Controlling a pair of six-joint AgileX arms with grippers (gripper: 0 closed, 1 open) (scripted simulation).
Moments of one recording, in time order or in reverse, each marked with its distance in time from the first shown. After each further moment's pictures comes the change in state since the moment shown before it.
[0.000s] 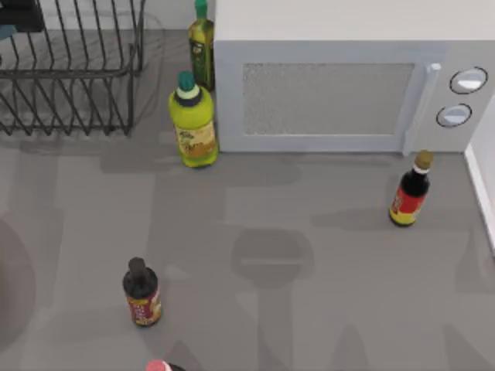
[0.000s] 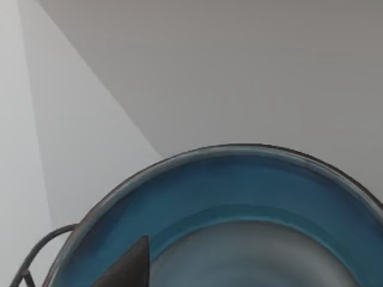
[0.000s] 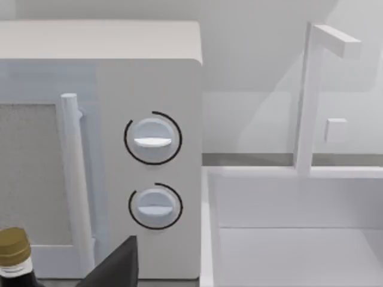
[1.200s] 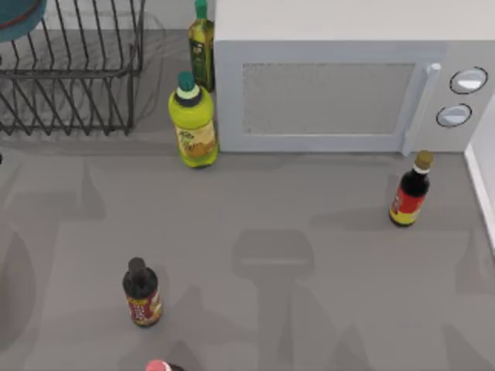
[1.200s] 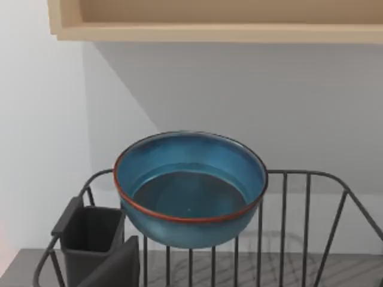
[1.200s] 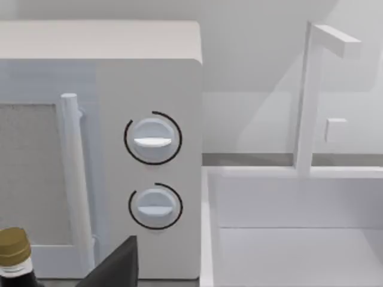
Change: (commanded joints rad) left arm -0.037 -1.137 -0.571 -0.513 -0.071 -0.015; right arm 0.000 0.000 0.000 0.000 0.000 0.000
